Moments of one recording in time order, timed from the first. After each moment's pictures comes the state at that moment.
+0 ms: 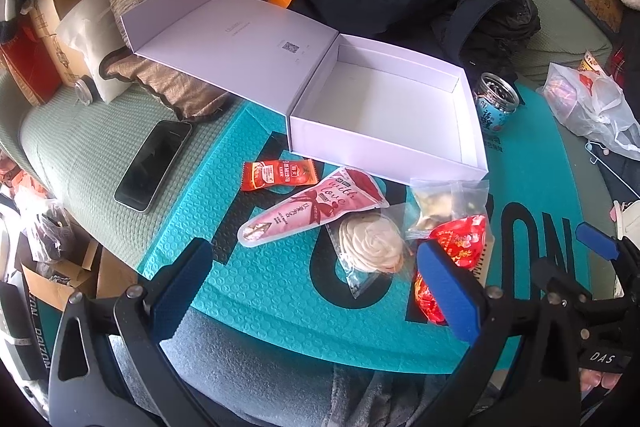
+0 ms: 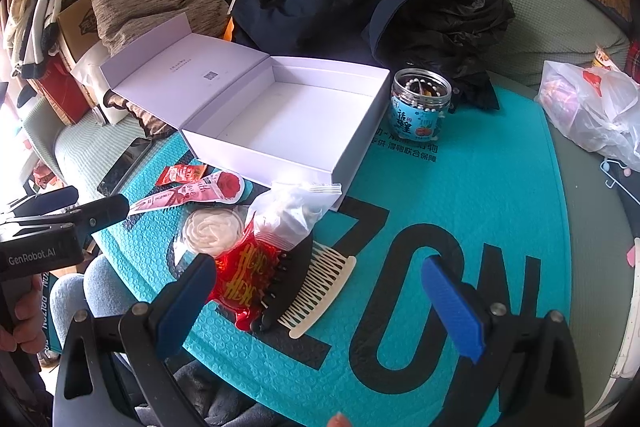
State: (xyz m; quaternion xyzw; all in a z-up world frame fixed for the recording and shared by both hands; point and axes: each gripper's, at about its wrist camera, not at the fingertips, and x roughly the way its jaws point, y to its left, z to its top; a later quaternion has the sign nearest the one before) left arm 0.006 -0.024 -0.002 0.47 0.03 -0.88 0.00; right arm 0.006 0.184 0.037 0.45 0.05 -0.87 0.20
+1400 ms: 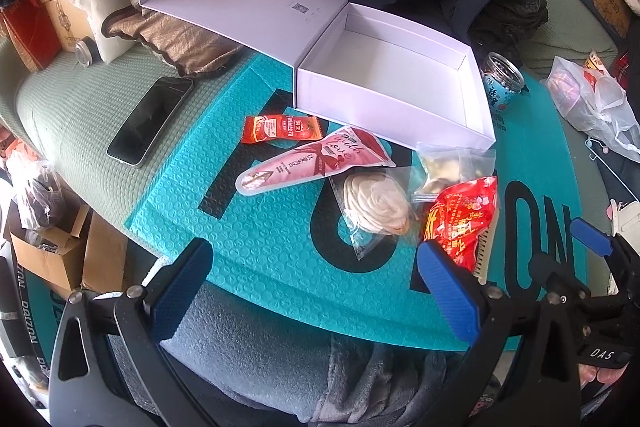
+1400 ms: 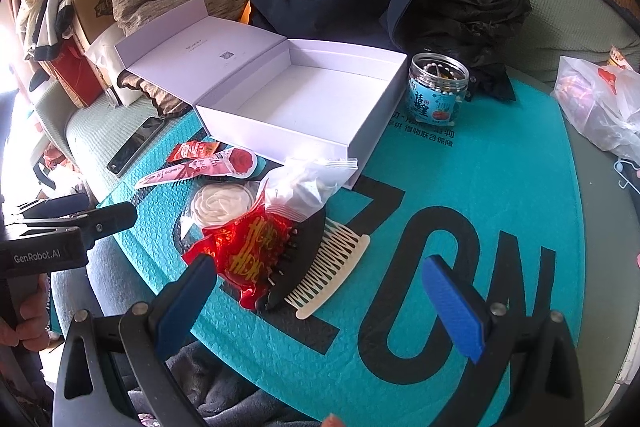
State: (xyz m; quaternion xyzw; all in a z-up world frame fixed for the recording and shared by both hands) left arm 0.026 -0.033 -0.032 0.50 0.06 -0.86 0.01; right arm 0.017 0.184 0.019 0.45 0.06 -0.86 0.23
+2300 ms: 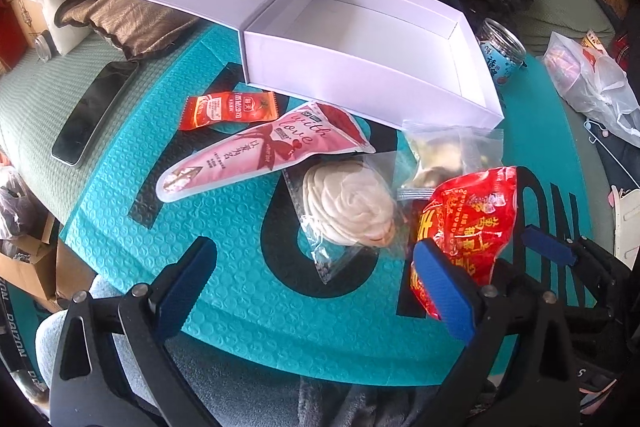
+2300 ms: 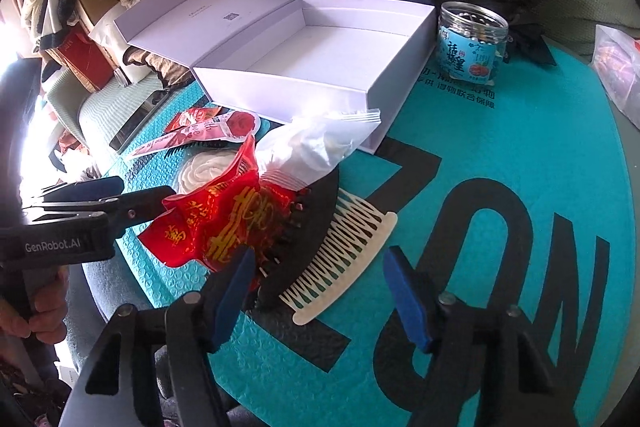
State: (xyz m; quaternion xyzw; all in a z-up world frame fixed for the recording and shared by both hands) left arm -0.018 -0.001 -0.086 0.53 0.06 -0.85 -0.03; right arm -0.005 0.181 -0.035 0.49 0.05 -0.82 0.28
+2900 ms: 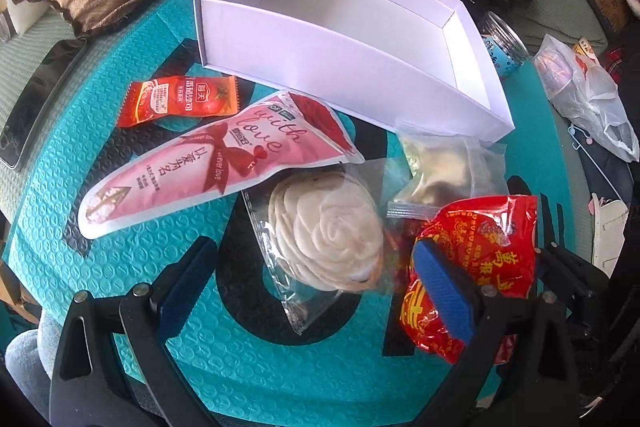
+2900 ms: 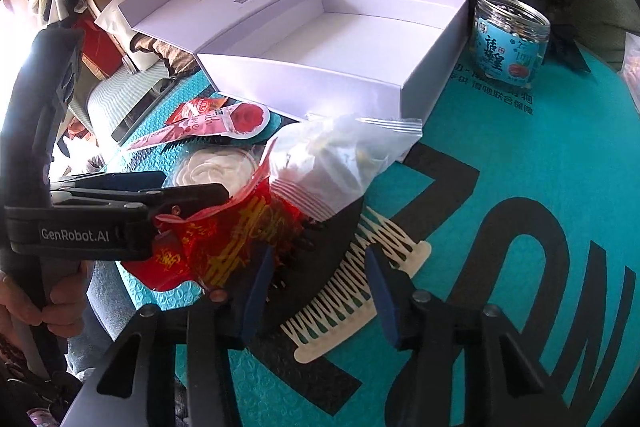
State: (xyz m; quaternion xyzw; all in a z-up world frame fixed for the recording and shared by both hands) left arm -0.056 -0.001 -0.122 0.55 0.12 -0.82 -0.08; right arm -0.025 0.158 -0.055 0.50 0.07 -0.81 0.31
